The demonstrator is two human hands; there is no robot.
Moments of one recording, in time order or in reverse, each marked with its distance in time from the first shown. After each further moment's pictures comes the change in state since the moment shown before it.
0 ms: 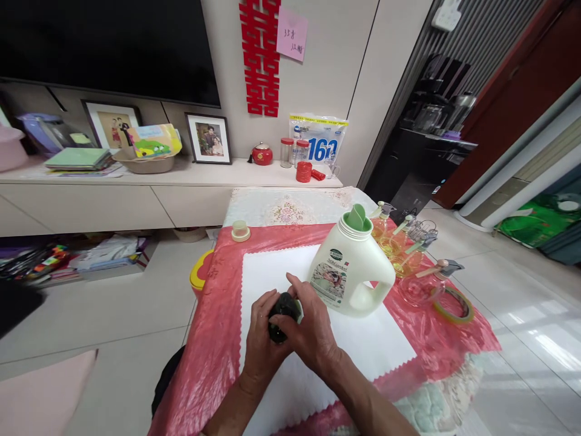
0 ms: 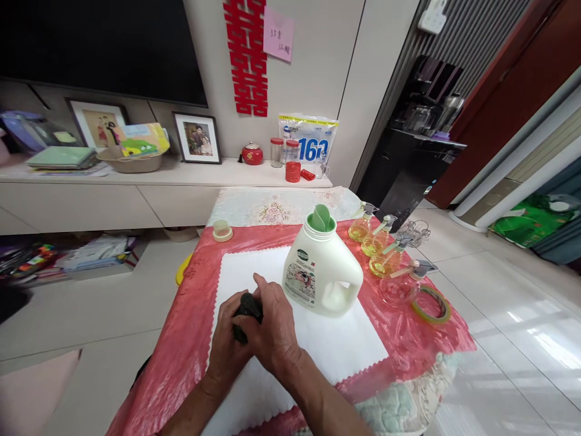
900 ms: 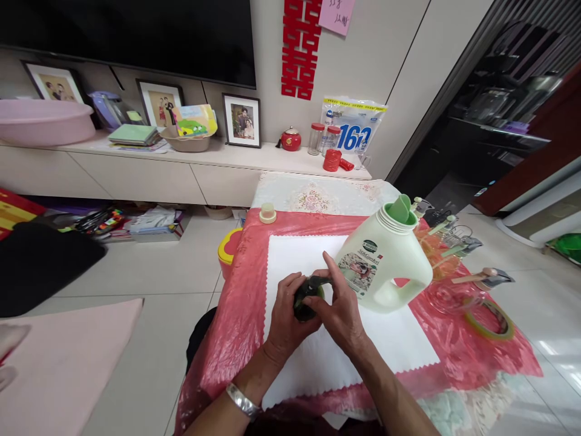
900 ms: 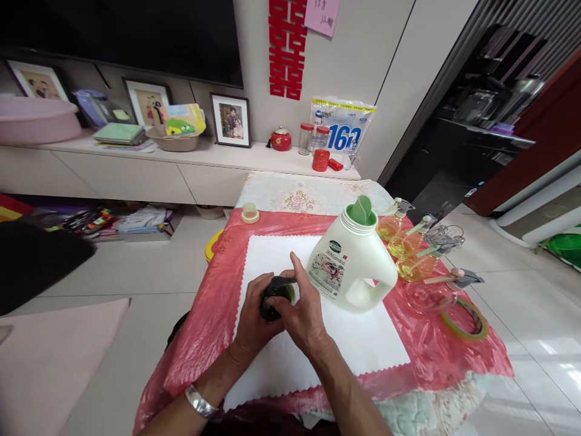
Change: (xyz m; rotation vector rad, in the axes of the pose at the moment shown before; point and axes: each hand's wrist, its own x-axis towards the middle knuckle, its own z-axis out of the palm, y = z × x) left_hand 0.000 0.006 0.001 -0.053 0.013 -0.011; right_hand 0.002 -0.003 -0.013 0.225 -0.026 0.167
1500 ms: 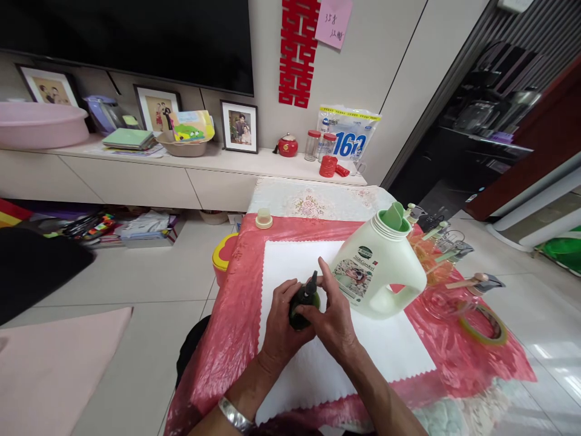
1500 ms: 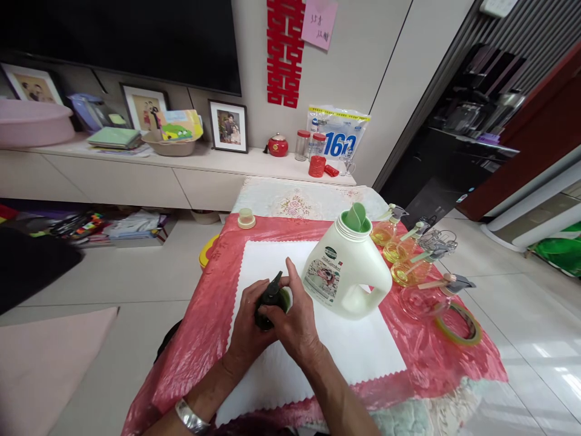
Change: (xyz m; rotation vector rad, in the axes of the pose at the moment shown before) left_hand -0.001 -0.002 0.001 -0.046 0.008 -0.026; right_hand 0.000 0.006 0.006 -0.064 0.005 -0.006
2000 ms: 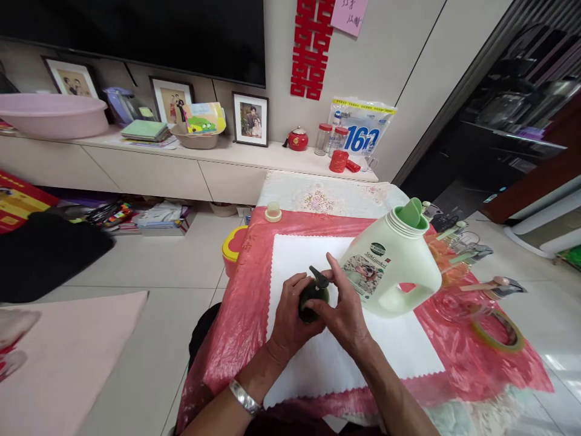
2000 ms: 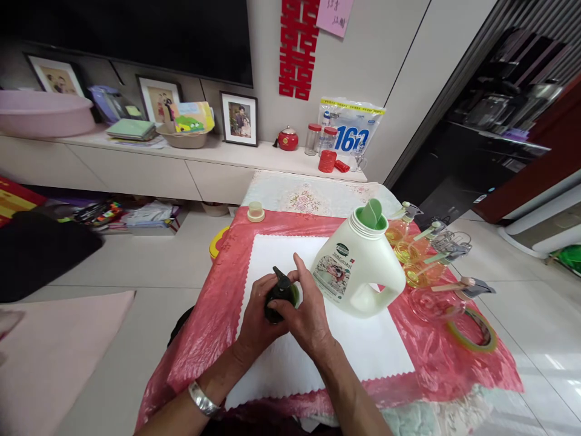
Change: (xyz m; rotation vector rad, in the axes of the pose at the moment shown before) left_hand 0.001 0.003 -0.001 -0.011 -0.004 0.007; right_hand 0.001 -0.002 -0.009 -0.071 -0.066 -0.067
